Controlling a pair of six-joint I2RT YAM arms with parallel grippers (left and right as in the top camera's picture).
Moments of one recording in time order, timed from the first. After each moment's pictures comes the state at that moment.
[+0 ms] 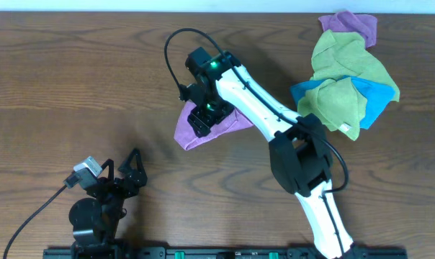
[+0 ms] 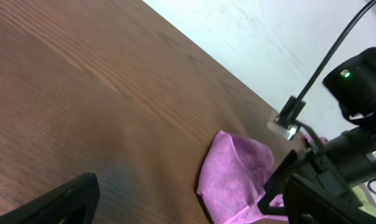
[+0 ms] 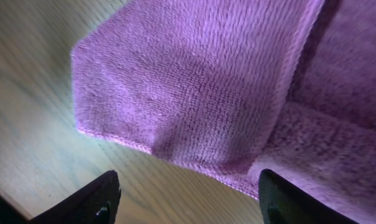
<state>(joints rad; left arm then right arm) 0.08 0.01 0.11 -0.37 0.18 -0.65 0.64 2.36 2.06 -1.29 -0.26 -0.18</state>
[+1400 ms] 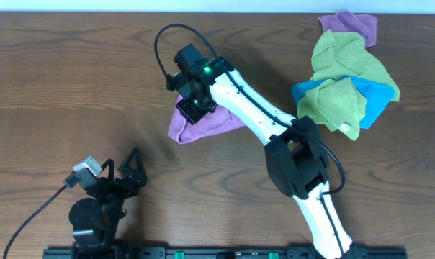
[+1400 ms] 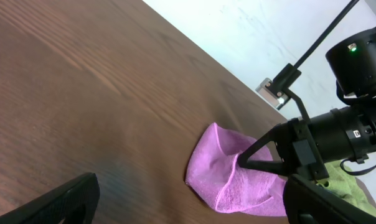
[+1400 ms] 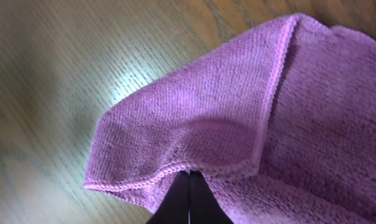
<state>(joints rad) 0.08 0.01 0.11 -0.37 0.18 -0.65 0.68 2.36 2.06 -1.05 -0.26 -0.10</state>
